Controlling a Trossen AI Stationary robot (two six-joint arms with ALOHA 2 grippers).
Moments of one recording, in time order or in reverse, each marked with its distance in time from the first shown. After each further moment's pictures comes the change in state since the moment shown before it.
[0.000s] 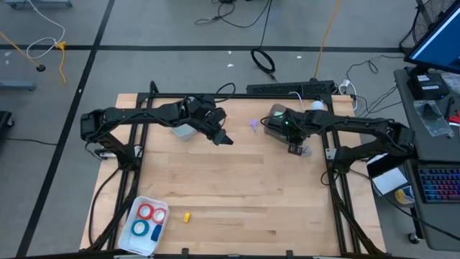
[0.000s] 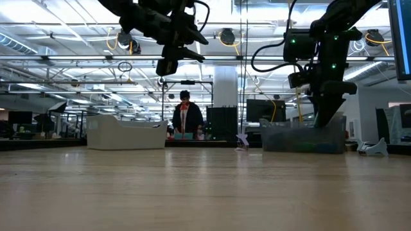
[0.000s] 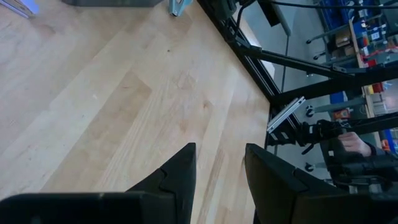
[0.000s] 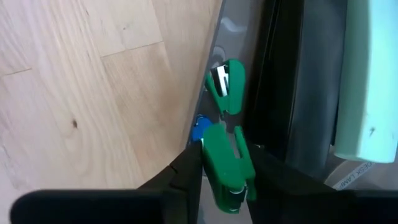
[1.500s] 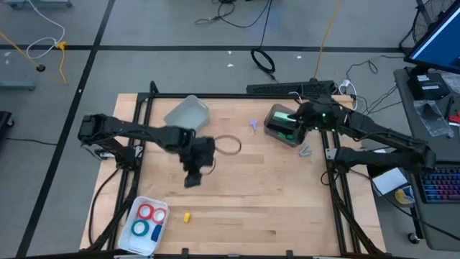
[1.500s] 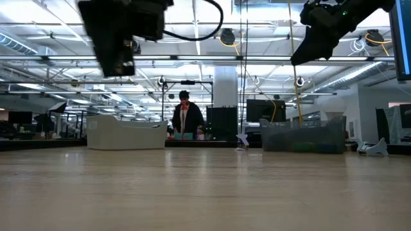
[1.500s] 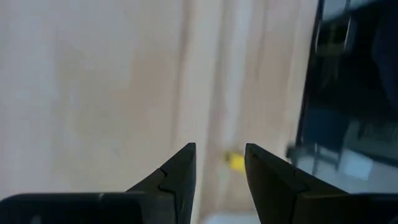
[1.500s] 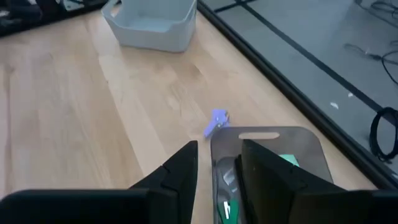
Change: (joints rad) left arm -0.325 0.000 0.000 -0.618 -0.026 0.408; right arm 0.002 -0.465 0.022 0.254 -0.080 0.268
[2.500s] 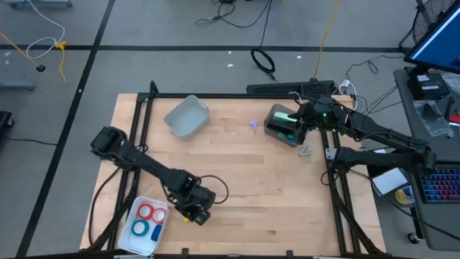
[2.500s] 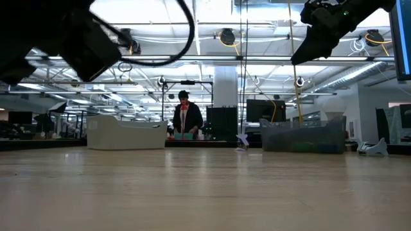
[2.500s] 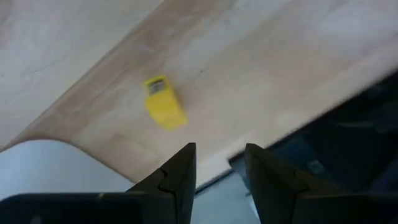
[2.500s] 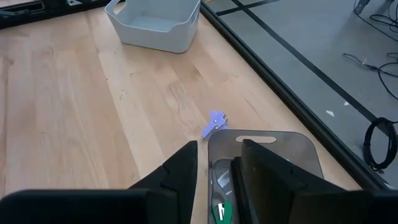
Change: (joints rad) left arm -0.410 0.227 0.000 0.162 -0.026 -1.139; right arm 0.000 -0.007 0.000 0.000 -0.002 -0.051
